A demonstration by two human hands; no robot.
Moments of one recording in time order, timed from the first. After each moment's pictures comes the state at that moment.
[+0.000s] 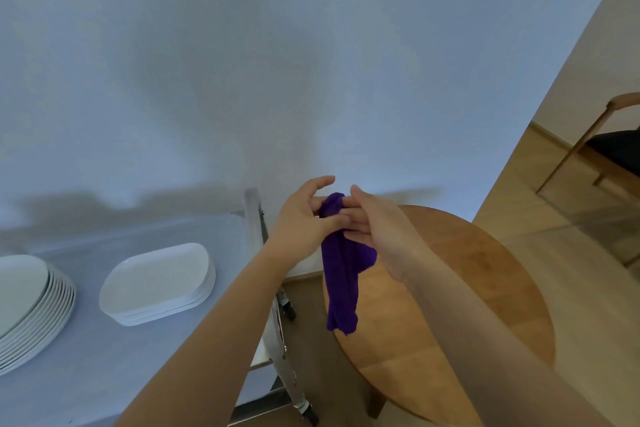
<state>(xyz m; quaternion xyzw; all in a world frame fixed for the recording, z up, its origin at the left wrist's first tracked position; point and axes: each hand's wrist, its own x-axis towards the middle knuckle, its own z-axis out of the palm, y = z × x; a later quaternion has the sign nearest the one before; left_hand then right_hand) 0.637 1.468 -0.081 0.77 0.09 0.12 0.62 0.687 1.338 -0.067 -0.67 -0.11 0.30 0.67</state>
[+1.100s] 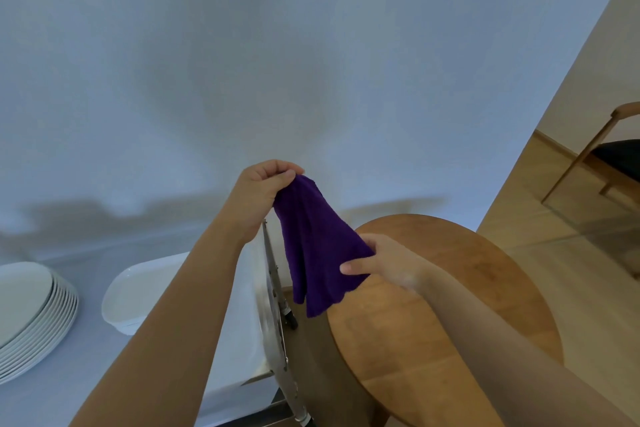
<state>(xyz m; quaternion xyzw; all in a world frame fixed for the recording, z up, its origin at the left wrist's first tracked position) 0.640 1.521 -0.040 0.73 0.15 0.17 0.65 0.719 1.318 -0.120 -0.70 -0.27 0.41 0.51</state>
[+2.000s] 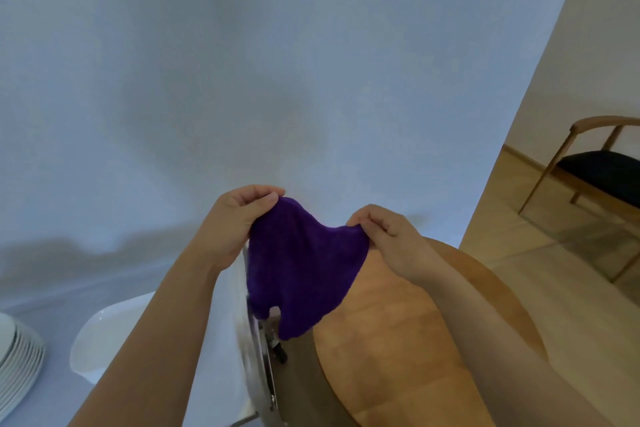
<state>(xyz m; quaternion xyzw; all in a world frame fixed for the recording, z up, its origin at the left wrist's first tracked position) 0.646 1.522 -0.032 0.70 0.13 0.15 0.69 0.731 1.297 -0.064 -0.74 -0.31 0.14 0.57</state>
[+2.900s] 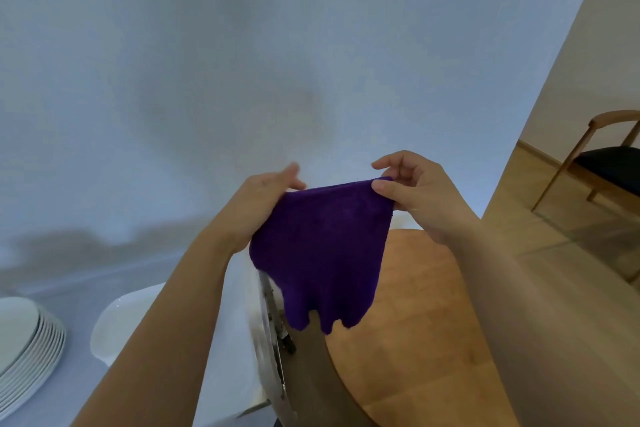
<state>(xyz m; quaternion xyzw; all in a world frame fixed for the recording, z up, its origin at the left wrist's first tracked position) 0.642 1.512 -0.008 0.82 0.13 0.08 0.55 0.744 1.298 -0.018 -0.67 -0.31 0.10 0.67</state>
